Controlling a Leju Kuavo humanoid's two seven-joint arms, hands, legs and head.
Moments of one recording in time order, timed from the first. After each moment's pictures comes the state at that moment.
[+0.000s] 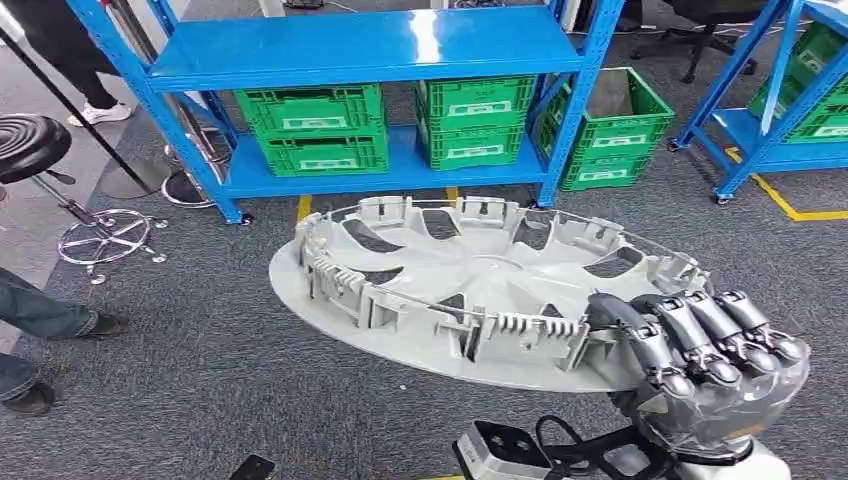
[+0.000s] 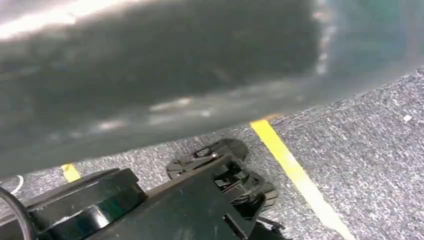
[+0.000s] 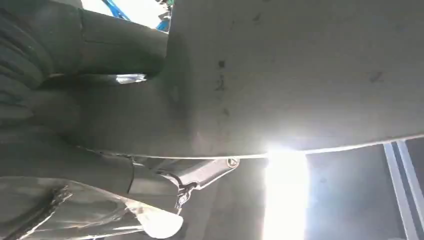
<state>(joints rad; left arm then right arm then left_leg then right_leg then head) -0.14 -0.19 0.80 -0.24 -1.11 0.08 -0.49 0.27 0.32 0.11 -2.38 1.58 -0.69 -0.49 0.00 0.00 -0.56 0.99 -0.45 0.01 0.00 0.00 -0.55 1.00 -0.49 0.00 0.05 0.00</state>
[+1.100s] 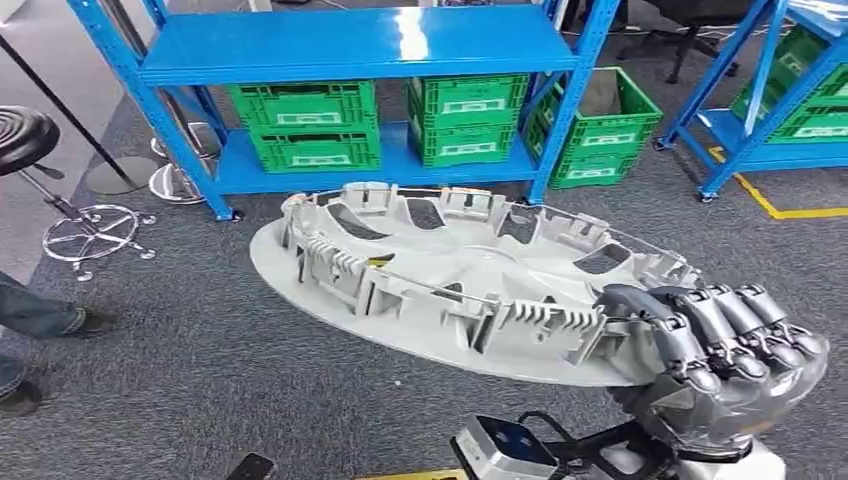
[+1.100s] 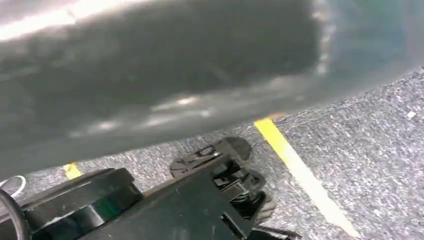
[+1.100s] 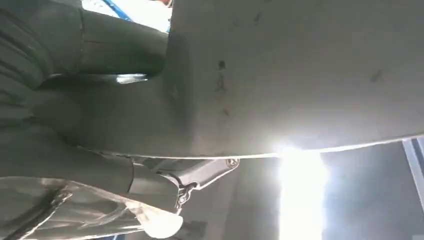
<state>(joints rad) -0.14 -0.20 0.80 -0.24 -1.11 0.08 -0.49 0.24 0.29 0.18 -2.37 1.57 -0.69 -0.38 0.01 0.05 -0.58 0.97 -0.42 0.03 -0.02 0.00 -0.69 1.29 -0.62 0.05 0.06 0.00</state>
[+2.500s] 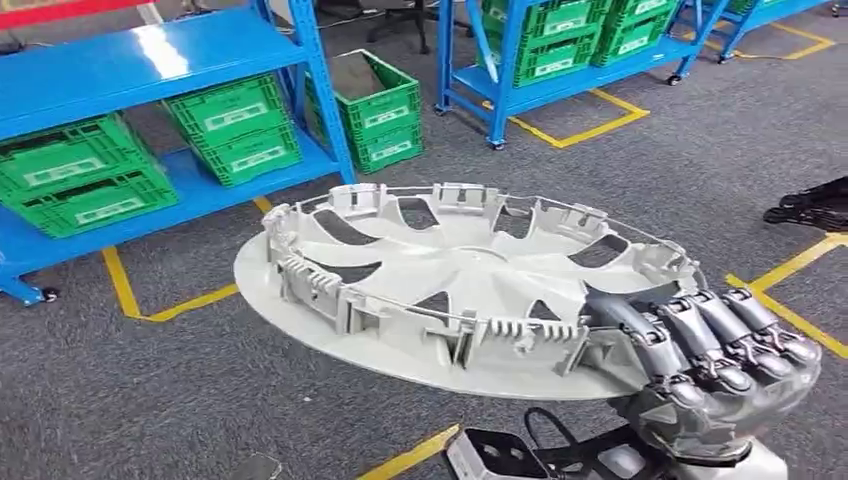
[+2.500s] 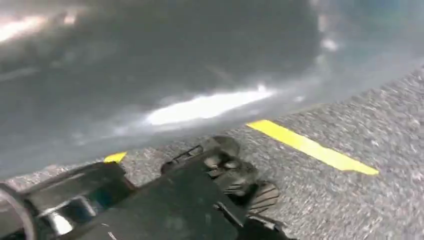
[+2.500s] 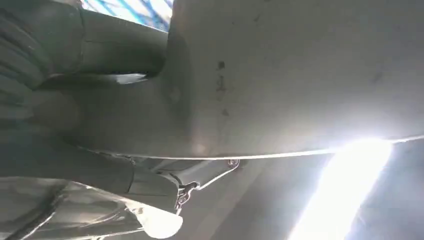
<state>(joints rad) -0.14 -0.19 0.82 -0.24 -1.13 0.08 -0.50 0.22 0.28 0.18 -2.38 1.57 -0.69 -0.47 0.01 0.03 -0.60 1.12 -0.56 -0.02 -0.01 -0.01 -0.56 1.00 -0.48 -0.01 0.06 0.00</state>
